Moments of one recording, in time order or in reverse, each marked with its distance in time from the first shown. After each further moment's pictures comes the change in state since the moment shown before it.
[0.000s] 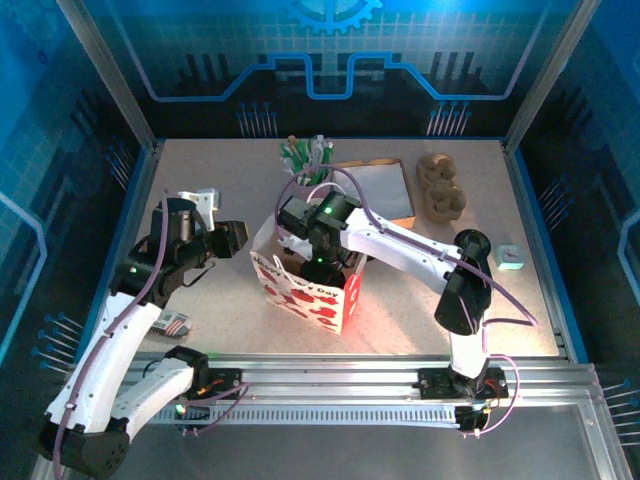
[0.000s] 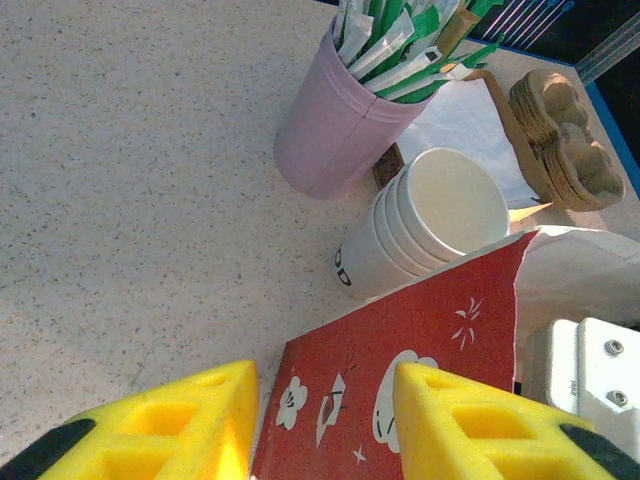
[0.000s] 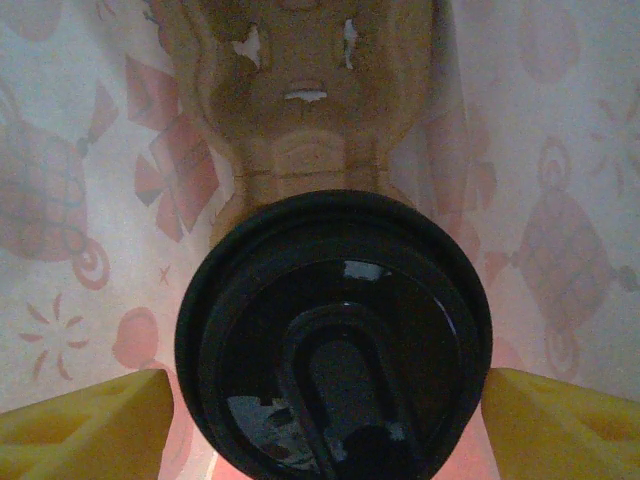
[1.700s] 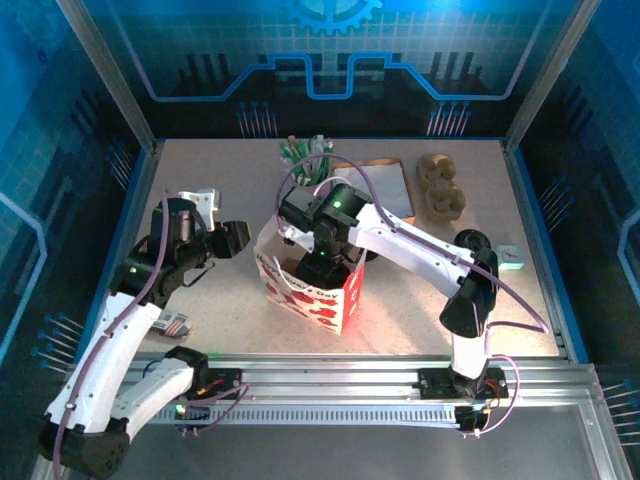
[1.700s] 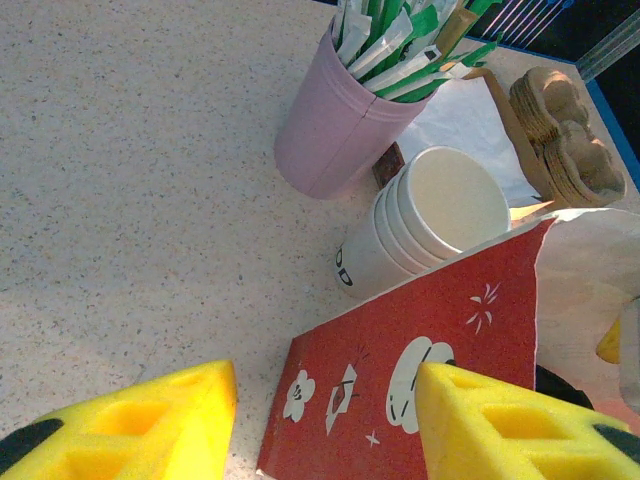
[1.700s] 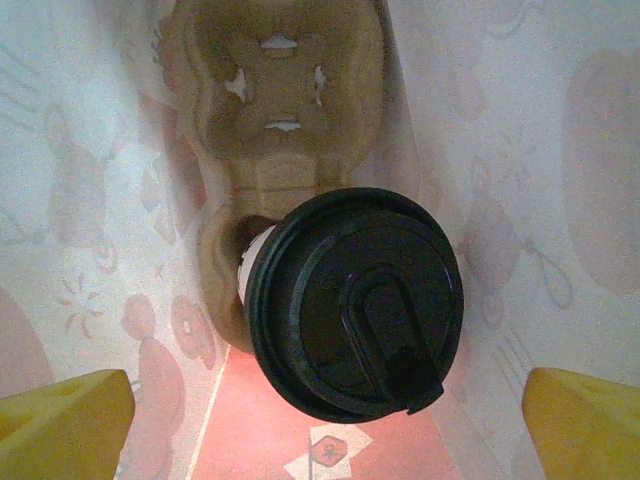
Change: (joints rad) left arm 0.000 0.000 0.000 0.000 0.000 0.007; right arm 0.007 -0.031 0.094 -0.050 0.065 0.000
